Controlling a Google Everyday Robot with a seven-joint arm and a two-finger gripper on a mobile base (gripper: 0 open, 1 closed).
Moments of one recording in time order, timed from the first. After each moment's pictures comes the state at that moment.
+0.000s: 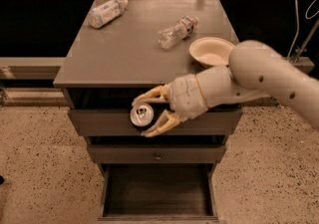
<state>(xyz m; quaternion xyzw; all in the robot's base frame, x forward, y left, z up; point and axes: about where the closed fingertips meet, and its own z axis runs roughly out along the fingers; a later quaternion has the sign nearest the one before) 0.465 0.034 0.823 -0.75 0.41 0.26 0.44</state>
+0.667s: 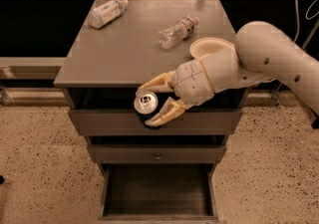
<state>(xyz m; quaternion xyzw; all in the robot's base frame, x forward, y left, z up) 0.477 0.023 0.855 -0.75 0.43 0.28 0.42</state>
